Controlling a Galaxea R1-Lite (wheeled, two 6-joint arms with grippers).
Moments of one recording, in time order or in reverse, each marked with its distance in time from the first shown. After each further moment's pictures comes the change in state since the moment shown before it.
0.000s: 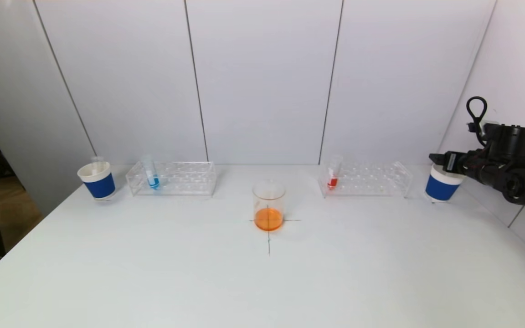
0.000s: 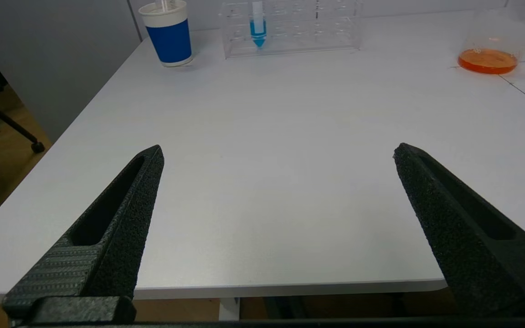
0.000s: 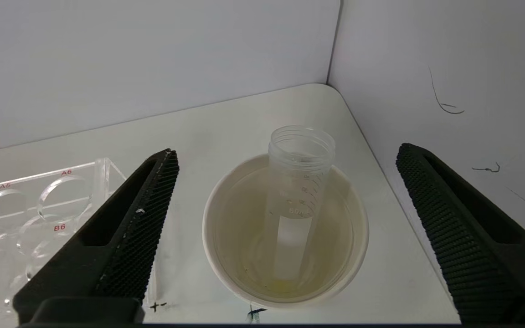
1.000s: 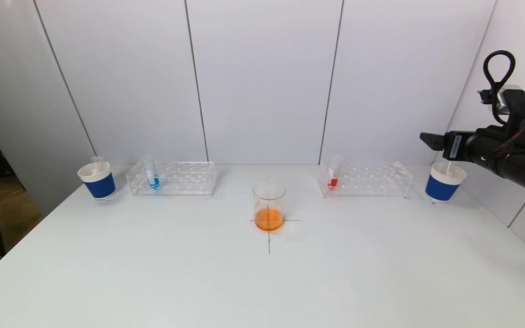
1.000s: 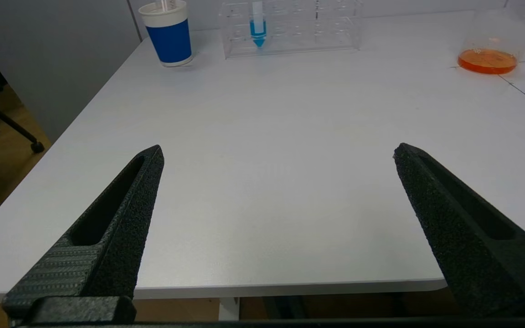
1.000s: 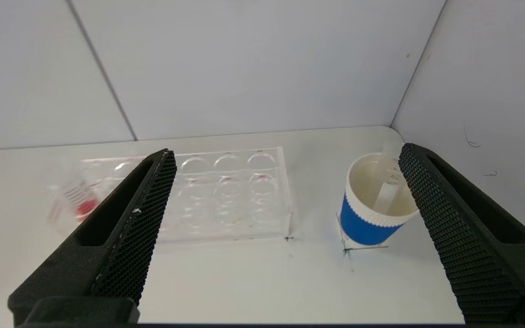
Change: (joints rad) left arm 0.000 0.000 0.000 0.000 0.000 0.000; right arm 0.250 -0.528 0.394 0.001 -0.087 -0.013
